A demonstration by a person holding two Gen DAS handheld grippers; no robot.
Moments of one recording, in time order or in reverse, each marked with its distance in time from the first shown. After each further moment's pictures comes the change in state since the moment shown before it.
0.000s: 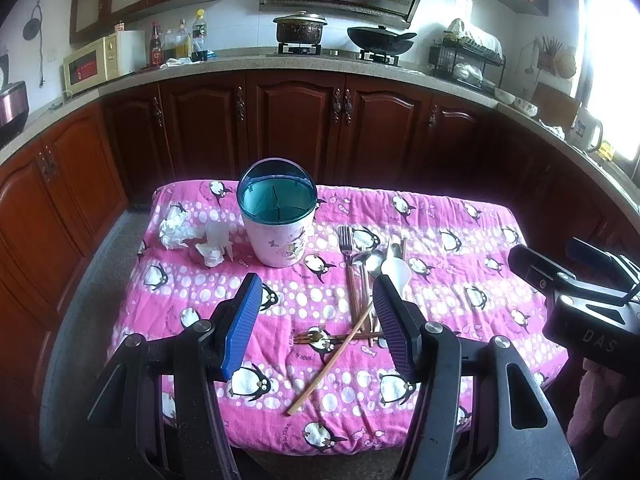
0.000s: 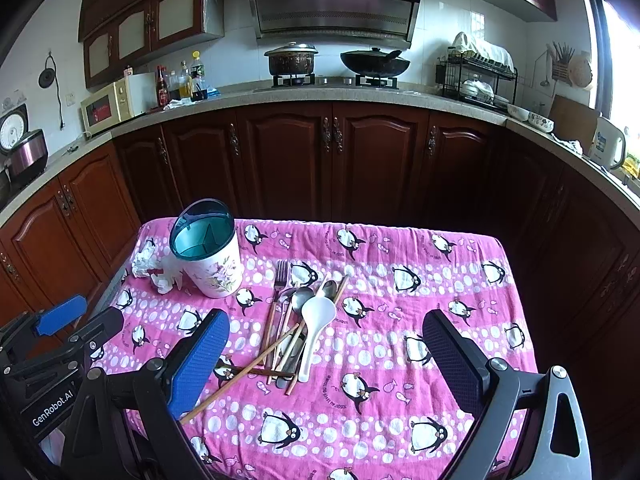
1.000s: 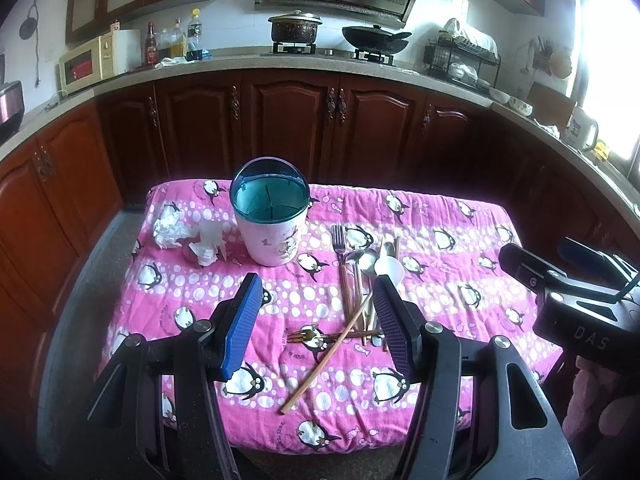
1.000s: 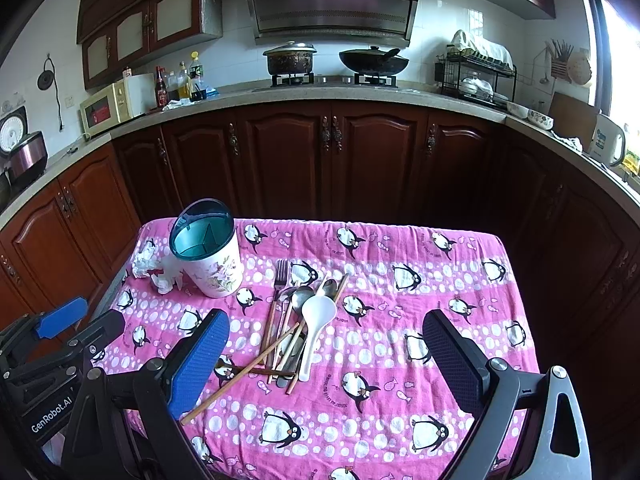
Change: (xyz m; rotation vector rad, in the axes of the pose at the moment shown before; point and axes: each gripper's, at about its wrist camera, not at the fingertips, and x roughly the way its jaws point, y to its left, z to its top) left arm -0.001 -0.007 0.001 0.004 0.009 -0.018; right arm 0.002 -0.005 0.002 0.017 0.061 0.014
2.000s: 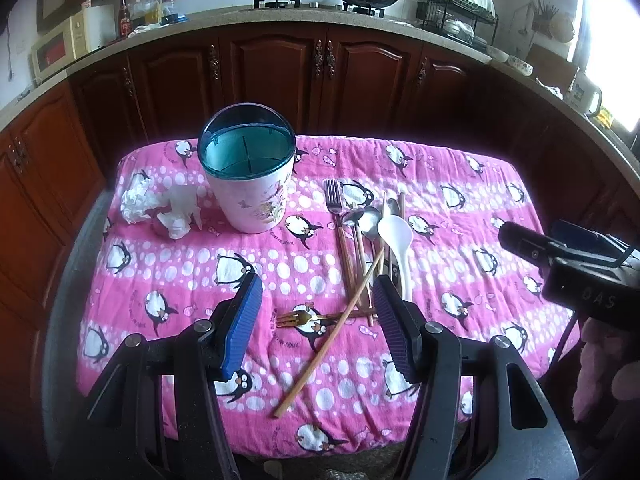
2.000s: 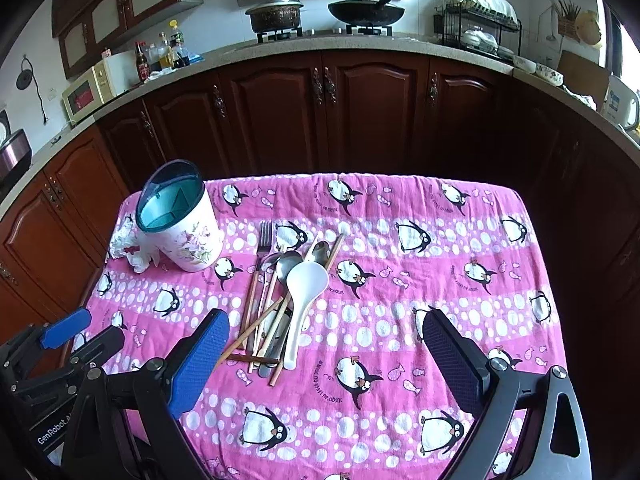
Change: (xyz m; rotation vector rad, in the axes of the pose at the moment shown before) left arm 0.075 -0.003 -0.013 0.049 0.148 -0.029; right arm 0.082 -0.024 -0.011 0.056 0.140 0.028
